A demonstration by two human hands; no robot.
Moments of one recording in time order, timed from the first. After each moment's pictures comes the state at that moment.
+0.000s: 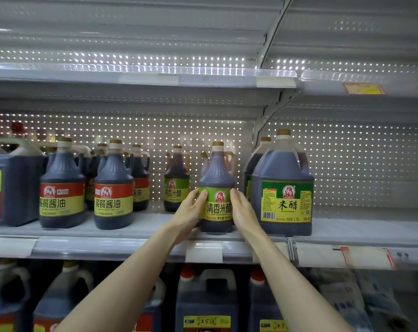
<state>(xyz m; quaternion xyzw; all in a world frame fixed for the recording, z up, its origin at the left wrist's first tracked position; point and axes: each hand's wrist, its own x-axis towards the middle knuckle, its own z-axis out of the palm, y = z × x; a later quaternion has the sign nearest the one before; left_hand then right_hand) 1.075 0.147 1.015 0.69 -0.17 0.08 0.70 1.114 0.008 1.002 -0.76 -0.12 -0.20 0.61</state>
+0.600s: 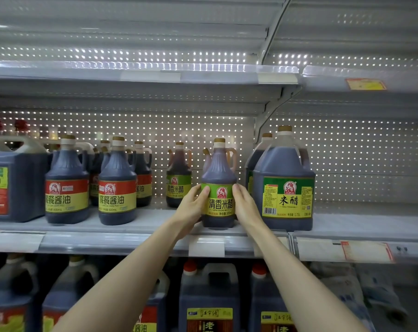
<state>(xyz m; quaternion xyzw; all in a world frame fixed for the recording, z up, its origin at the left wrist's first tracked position) 1.076 0.148 1.017 0.69 -0.15 0.09 0.70 1.104 0.009 1.008 -0.74 -0.12 -0.19 0.63</state>
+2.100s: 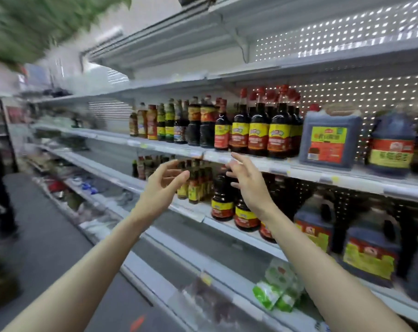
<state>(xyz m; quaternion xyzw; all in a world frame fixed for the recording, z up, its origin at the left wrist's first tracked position) 0.609 0.802 0.960 0.76 0.10 0.42 0.48 0.749 0.655 0.971 -0.64 -0.42 0.01 0.64</state>
